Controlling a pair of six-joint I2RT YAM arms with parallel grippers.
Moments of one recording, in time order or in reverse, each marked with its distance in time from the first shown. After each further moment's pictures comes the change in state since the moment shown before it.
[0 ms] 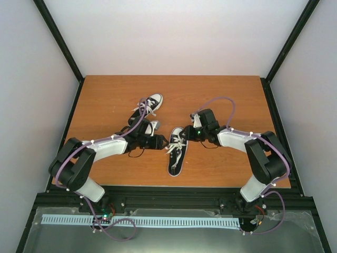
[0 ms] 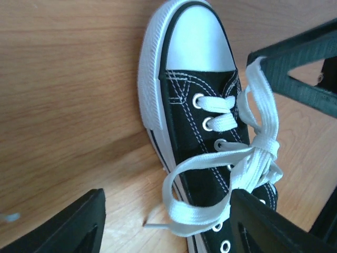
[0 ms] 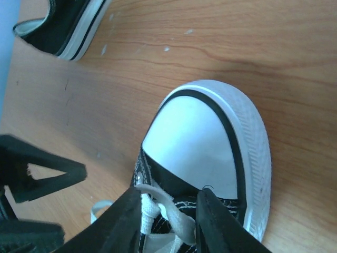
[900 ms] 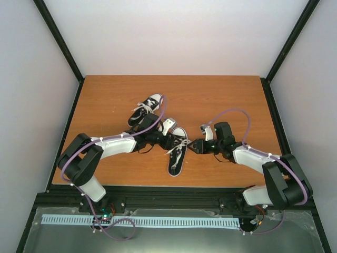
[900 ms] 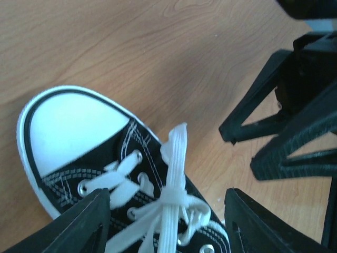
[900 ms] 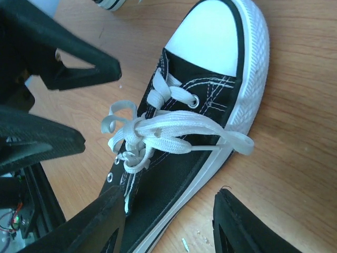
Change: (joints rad) left arm -0.120 0.042 0.068 0.144 0.003 0.338; right arm -0.098 -0.297 -0.326 0.066 -0.179 -0.151
